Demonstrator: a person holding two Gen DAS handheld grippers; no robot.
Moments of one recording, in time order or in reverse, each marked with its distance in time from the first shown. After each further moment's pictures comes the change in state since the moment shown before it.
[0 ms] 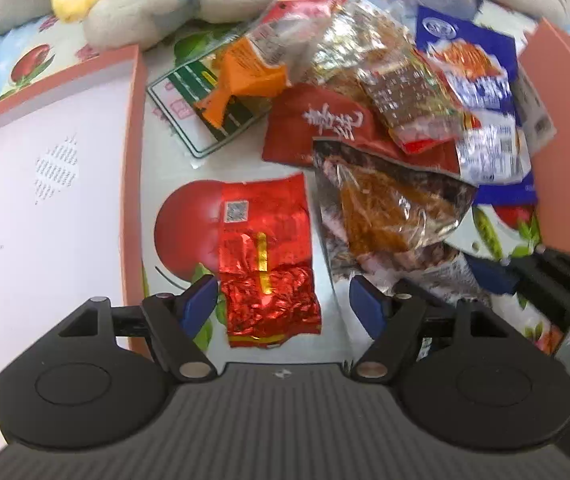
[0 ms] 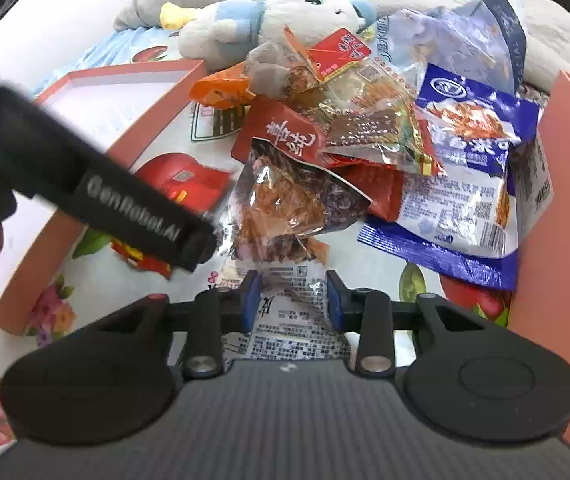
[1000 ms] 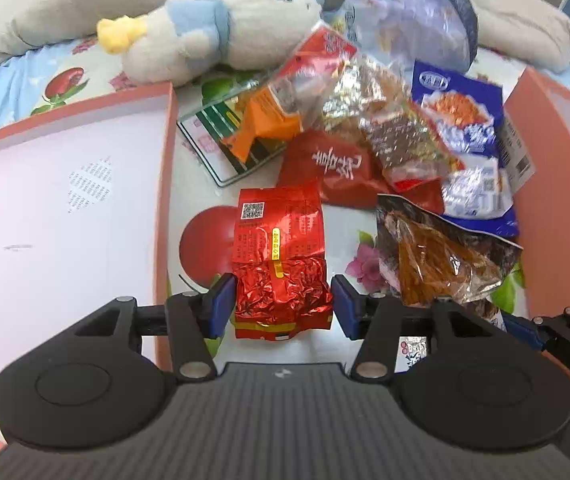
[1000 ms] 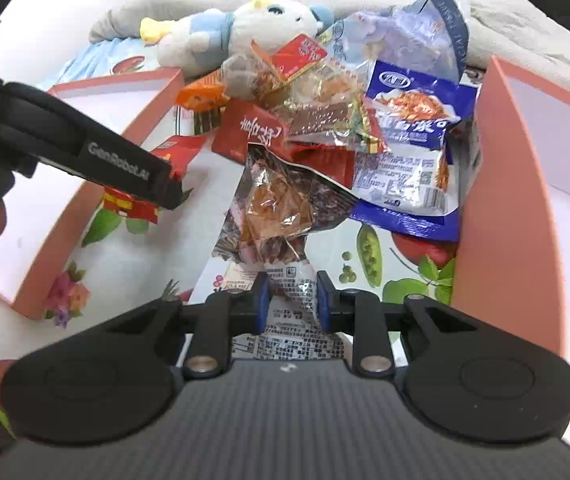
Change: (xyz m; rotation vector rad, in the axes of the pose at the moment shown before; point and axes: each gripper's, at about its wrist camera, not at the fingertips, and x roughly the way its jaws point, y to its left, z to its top) left arm -0.046 0.005 -0.012 -0.073 -0.149 0.019; right arm -0.045 0.000 -0.009 0.065 -0.006 -0.088
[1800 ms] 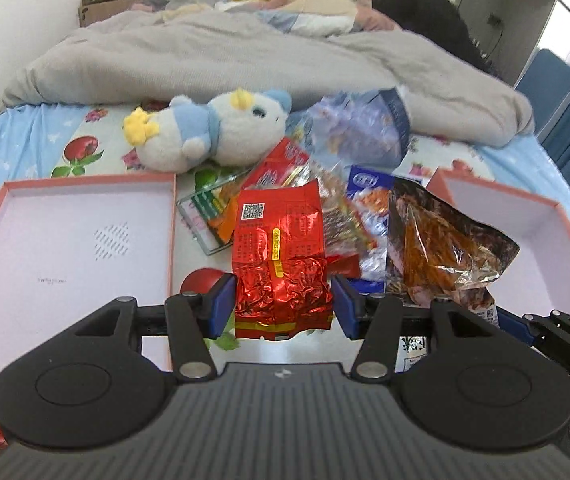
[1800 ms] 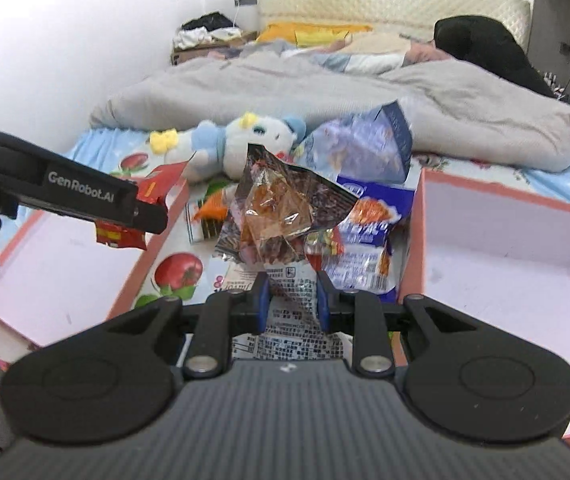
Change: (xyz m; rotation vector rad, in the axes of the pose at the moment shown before) left arm -0.136 -0.002 0.003 -0.039 -0.198 -0.107; right arm -0.110 -0.002 0.032 0.057 -0.213 -0.049
